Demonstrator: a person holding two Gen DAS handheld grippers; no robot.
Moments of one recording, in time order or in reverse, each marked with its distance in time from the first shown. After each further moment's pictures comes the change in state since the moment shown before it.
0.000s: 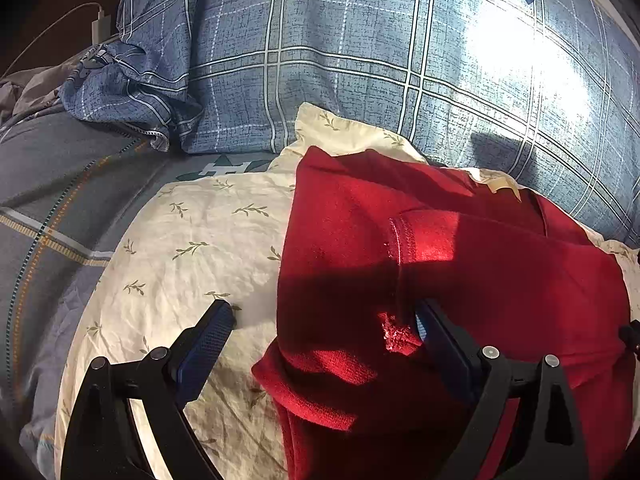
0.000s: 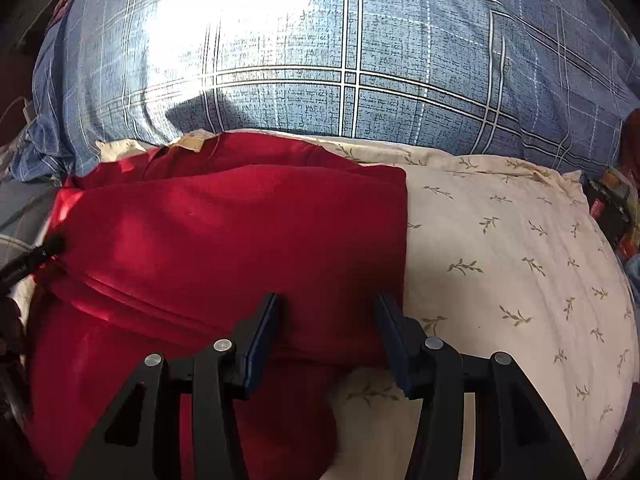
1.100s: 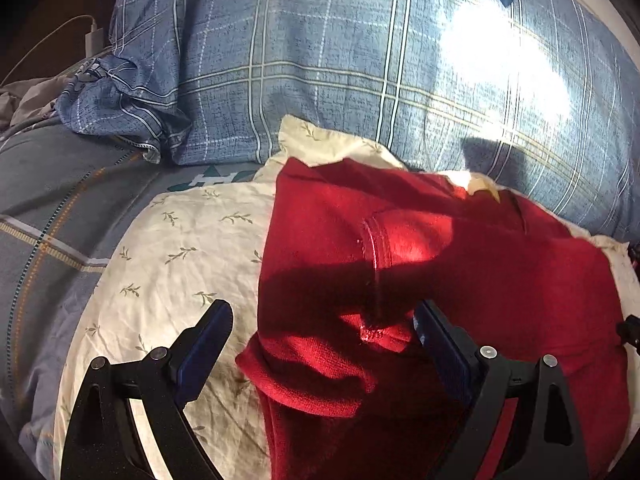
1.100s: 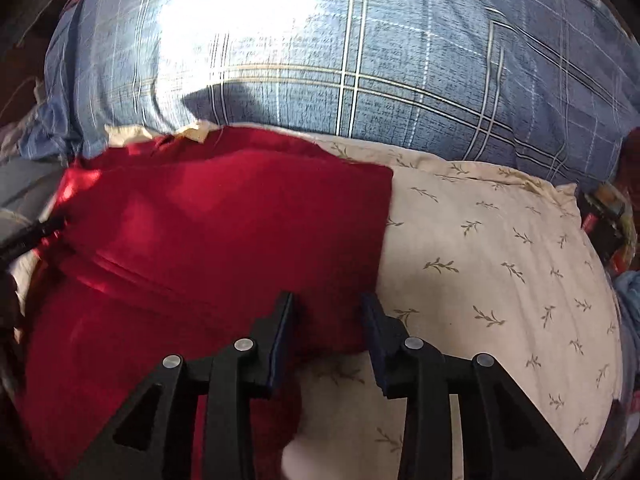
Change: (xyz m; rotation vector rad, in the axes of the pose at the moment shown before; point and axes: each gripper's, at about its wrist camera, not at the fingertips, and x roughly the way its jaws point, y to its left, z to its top) left arm -0.016 -0.008 -0.004 0.016 -0.041 -0.034; right arm -0.014 -0.013 -0.004 -0.060 0.006 0.003
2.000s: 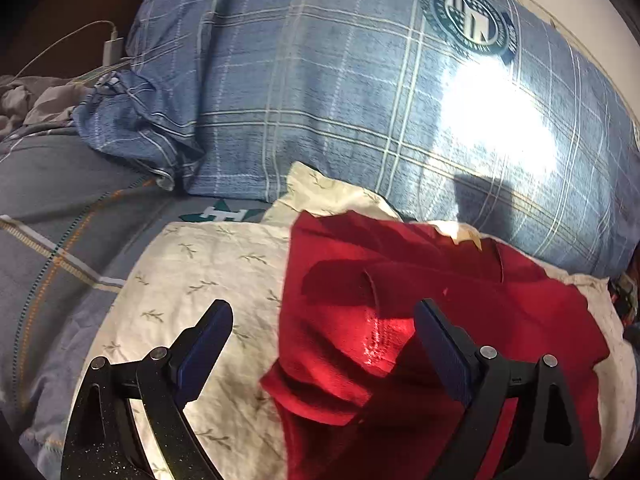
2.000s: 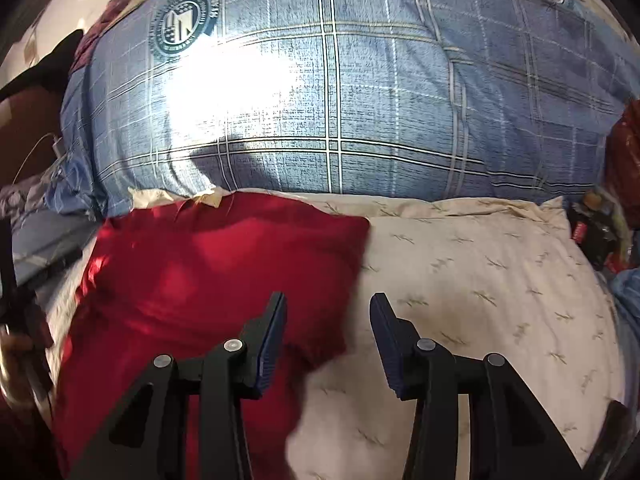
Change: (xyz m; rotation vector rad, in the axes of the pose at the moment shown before) left arm -0.031 0.014 0.004 -0.044 -0.088 -0.046; right arm -0.037 -0.024 0.019 0.077 -0.123 0.075
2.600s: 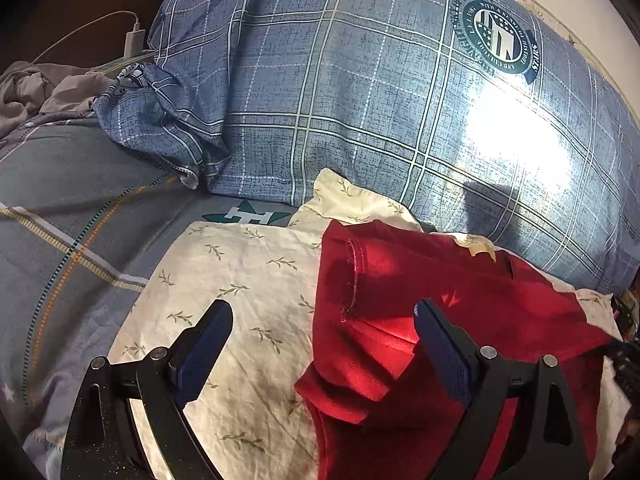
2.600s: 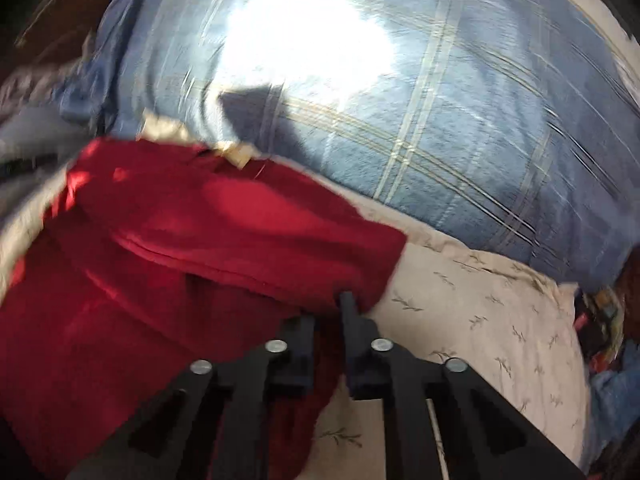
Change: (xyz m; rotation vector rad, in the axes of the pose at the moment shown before) left arm -0.006 0.022 0.010 -0.061 -0.007 0.032; right arm 0.030 0.046 -0.004 -0.291 -0.013 -0.061
